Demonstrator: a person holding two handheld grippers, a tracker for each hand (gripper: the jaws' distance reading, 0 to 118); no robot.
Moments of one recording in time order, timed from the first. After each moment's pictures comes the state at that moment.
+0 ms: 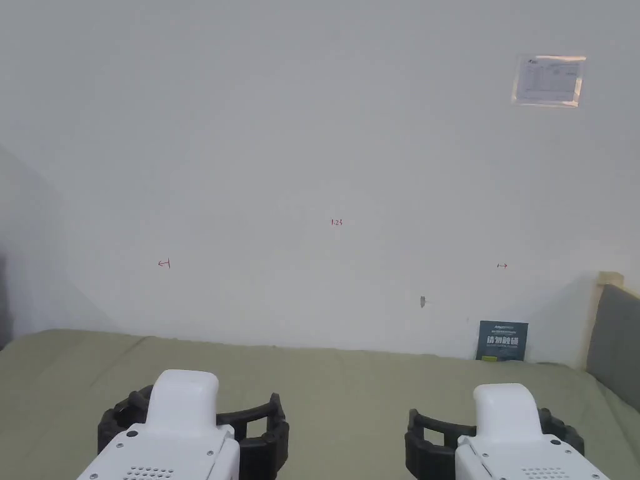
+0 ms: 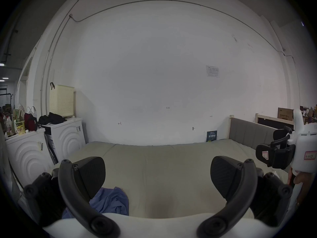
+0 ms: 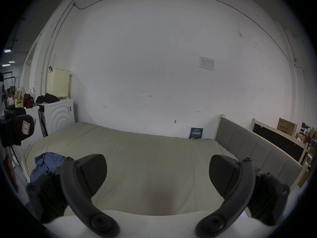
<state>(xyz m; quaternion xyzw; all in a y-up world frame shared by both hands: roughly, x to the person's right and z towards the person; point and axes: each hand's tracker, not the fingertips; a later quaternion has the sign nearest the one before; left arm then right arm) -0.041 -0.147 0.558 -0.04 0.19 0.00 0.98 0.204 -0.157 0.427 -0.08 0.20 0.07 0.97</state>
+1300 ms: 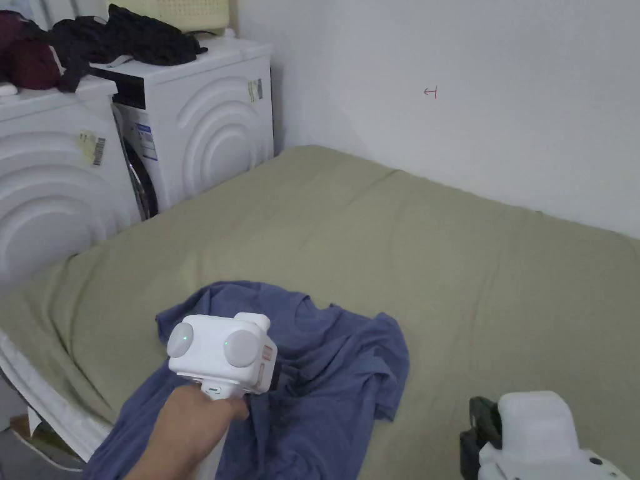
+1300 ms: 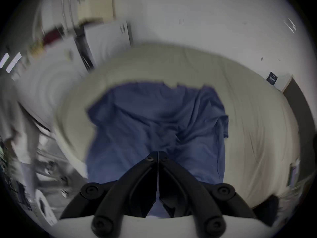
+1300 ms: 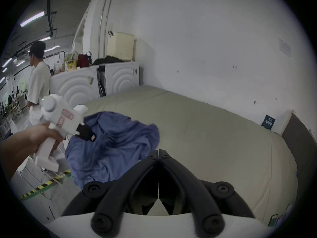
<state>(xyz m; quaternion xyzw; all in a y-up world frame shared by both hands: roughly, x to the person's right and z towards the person) -0.382 -0.404 0.570 -0.48 0.30 0.25 0.79 -0.025 -0.305 0.481 -0.20 0.46 0.16 0.85</state>
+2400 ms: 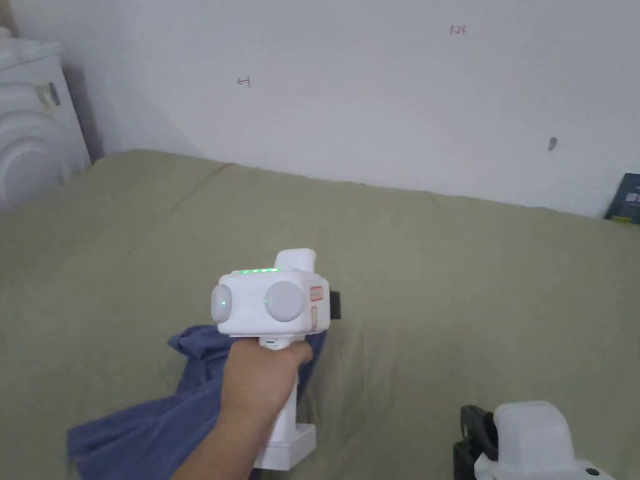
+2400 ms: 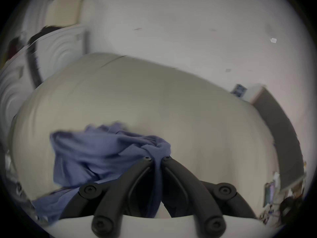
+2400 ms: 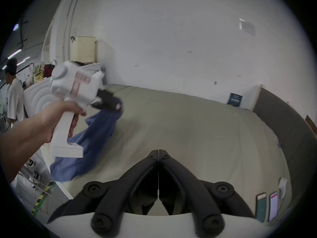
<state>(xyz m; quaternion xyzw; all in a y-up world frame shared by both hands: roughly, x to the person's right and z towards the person) -0.167 -0.310 0.321 -0.32 0.09 0.21 0.92 0.136 -0.304 0.417 -0.23 0.31 0.12 0.91</state>
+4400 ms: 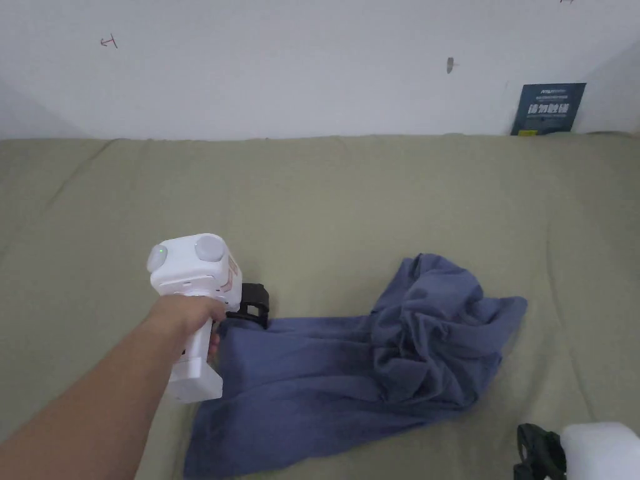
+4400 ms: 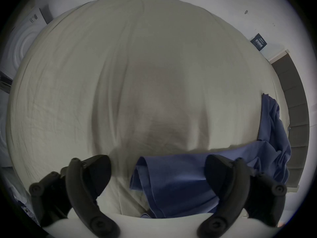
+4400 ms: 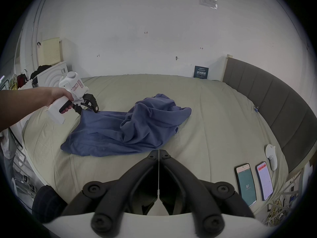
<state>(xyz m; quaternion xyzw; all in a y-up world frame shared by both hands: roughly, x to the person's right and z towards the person) -0.225 -0.443 0.197 -0.60 0.16 0.21 0.76 0.252 -0.360 0.382 -0.30 0.20 0.09 0.93</state>
